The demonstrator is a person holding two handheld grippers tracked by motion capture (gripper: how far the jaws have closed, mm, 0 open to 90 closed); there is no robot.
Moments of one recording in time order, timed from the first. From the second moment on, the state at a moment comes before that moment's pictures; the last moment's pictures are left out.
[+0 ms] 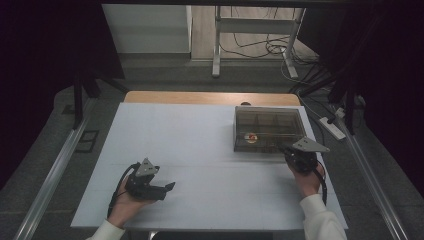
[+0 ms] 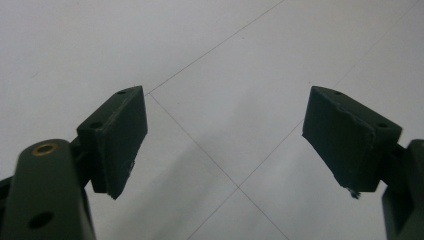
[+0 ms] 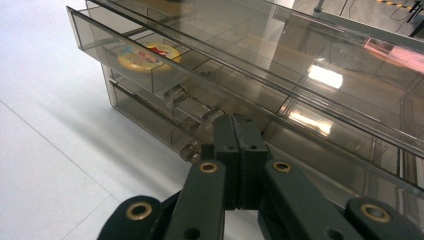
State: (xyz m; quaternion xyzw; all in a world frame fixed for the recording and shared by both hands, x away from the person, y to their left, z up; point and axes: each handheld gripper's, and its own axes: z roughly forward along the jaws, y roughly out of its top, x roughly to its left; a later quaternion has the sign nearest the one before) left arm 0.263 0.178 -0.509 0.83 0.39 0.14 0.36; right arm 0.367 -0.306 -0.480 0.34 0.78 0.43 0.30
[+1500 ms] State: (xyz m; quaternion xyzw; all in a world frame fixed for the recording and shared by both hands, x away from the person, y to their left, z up) left arm 0.262 0.181 -0.510 0.83 0.40 0.14 0.36; right arm 0.381 -0.305 -0.482 0.35 0.77 0.43 0.30
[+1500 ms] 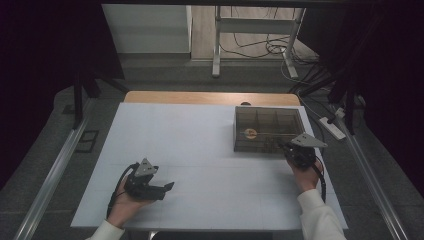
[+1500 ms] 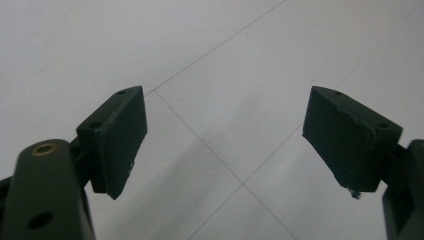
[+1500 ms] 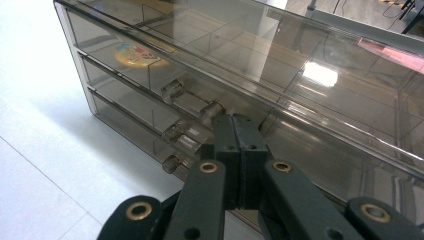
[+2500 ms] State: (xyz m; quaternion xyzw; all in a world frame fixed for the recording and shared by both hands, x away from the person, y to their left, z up) left arm 0.261 0.184 -0.510 0.82 0.41 0.16 0.37; right arm 0.338 -0.299 -0.479 0.32 0.80 0.45 0.23
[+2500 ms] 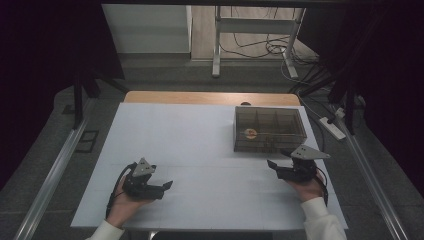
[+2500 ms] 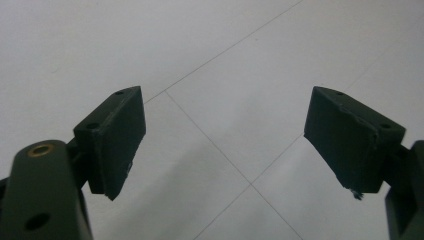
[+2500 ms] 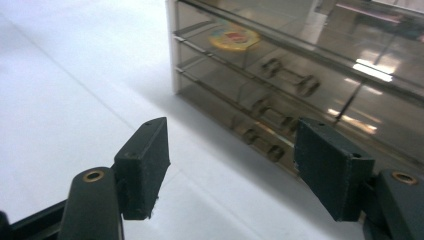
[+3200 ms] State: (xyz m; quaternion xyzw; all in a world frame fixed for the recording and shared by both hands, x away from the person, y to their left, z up) left arm 0.253 0.195 -0.515 0.81 0.42 0.15 0.38; right arm 0.292 -0.316 -0.499 0.29 0.82 0.45 0.19
